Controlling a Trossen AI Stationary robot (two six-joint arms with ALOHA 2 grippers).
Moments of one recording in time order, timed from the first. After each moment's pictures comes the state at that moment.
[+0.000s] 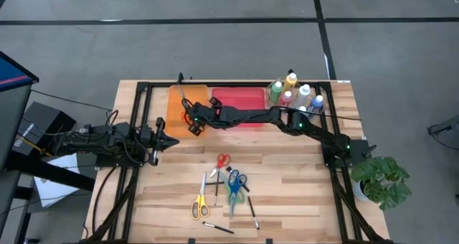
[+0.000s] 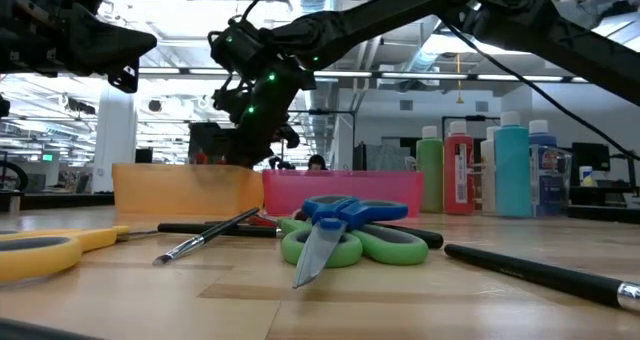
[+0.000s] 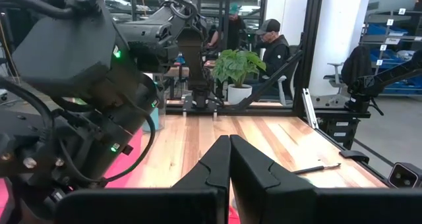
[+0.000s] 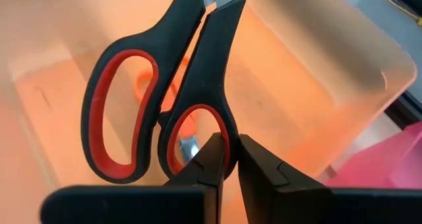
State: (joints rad) left arm 0.00 0.00 0.01 0.08 0.03 -0.03; right arm -0.14 2.56 2.24 -0.52 0.47 0.24
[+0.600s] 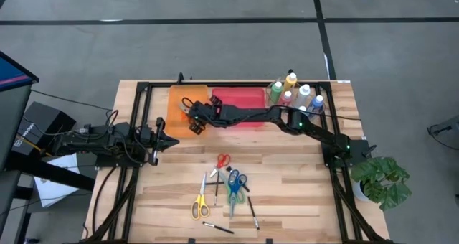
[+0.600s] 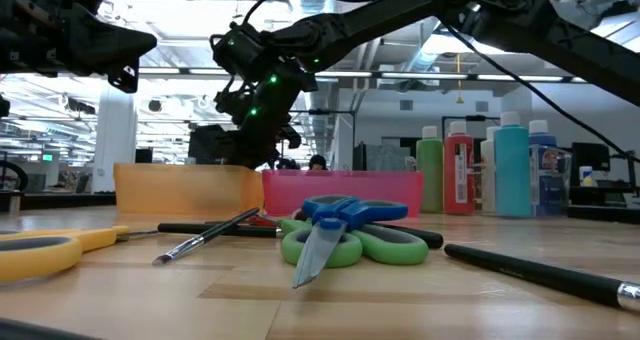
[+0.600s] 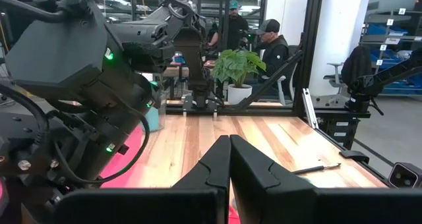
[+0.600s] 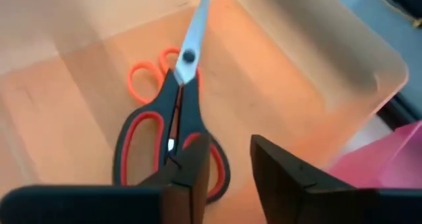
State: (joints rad) left arm 0.00 0.00 0.01 0.08 0.03 -0.03; right arm -0.15 2.56 2.24 -0.53 0.47 0.21
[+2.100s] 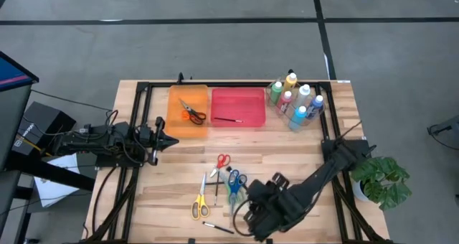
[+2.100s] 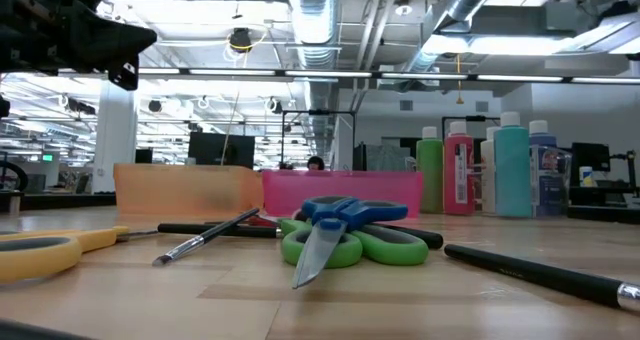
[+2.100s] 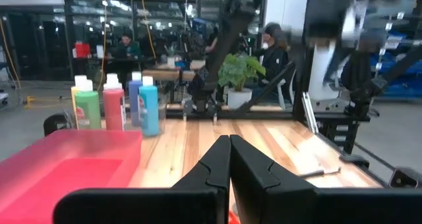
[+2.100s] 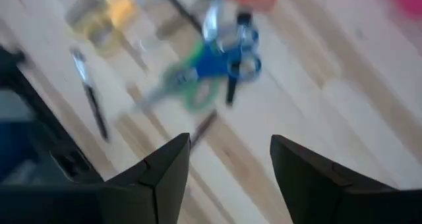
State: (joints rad) left arm 0.00 0.00 0.01 0.10 0.03 -0.03; right arm 0.67 2.14 2.25 -1.57 0.43 1.30
